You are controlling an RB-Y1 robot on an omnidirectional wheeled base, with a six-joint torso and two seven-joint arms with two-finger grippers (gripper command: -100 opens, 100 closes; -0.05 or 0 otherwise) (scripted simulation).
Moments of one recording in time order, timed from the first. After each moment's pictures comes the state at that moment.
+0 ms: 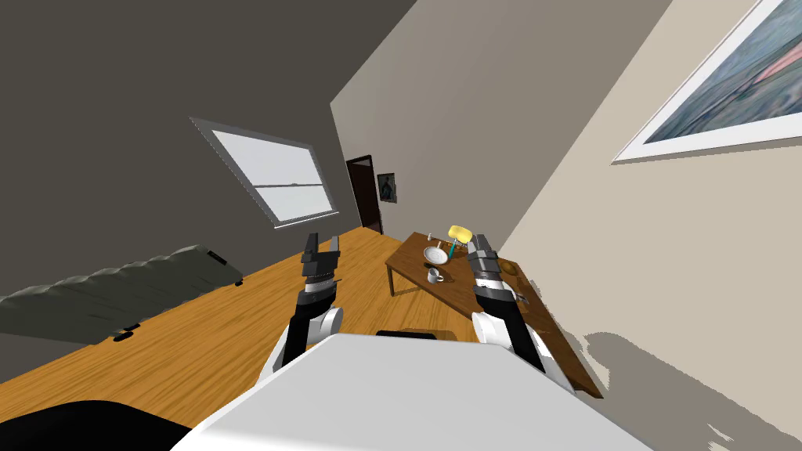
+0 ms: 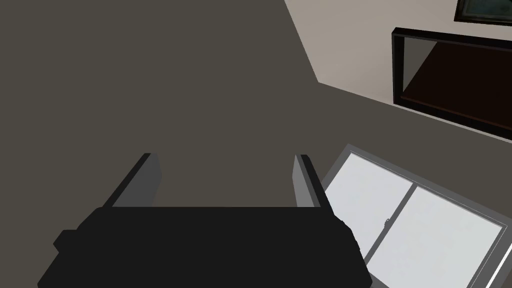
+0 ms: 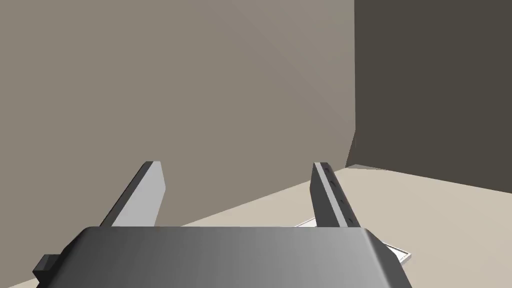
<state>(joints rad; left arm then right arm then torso) 0.48 0.02 0.07 -2.24 0.02 -0.64 0.07 0.46 -0.02 -0.02 -2.24 0.09 -0.36 0.00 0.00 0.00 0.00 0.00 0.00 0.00</state>
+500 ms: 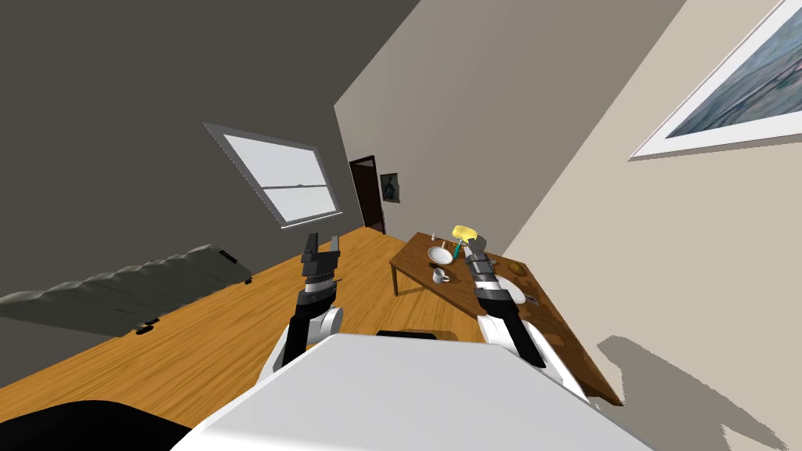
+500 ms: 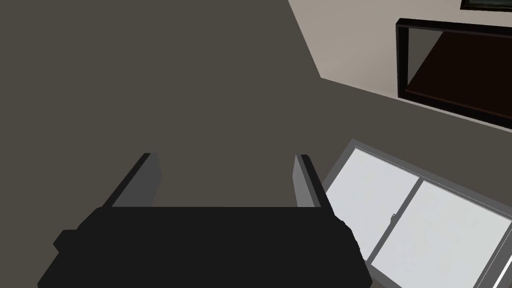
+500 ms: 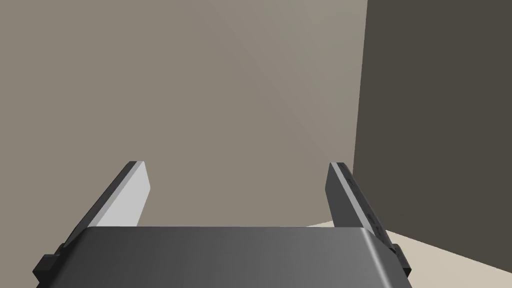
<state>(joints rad) 0.48 0.02 0.07 -2.24 0.02 -0.64 0.07 0.44 -0.15 -0.04 -2.16 0.14 -0.36 0.03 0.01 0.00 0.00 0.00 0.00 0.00</state>
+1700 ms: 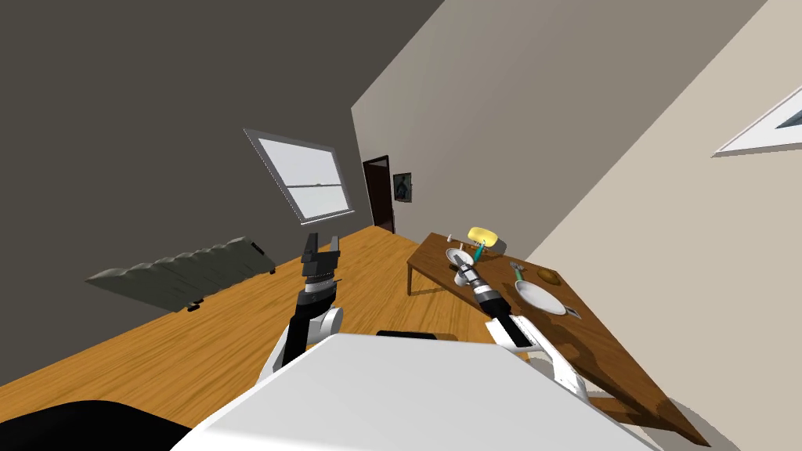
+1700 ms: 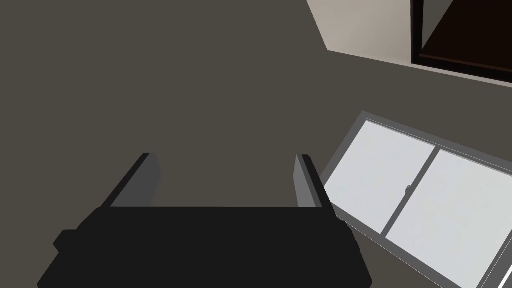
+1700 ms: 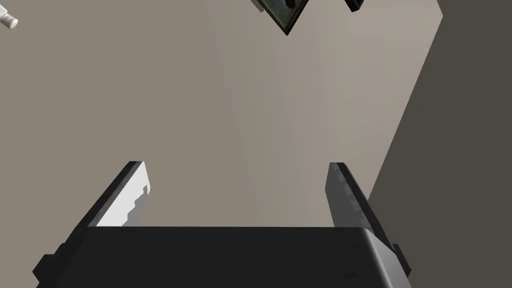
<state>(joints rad) 0.48 0.02 0.07 -2.24 0.02 -0.64 0.07 0.36 -0.38 -0.02 -1.83 0.28 -0.29 0.15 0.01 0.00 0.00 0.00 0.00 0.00</state>
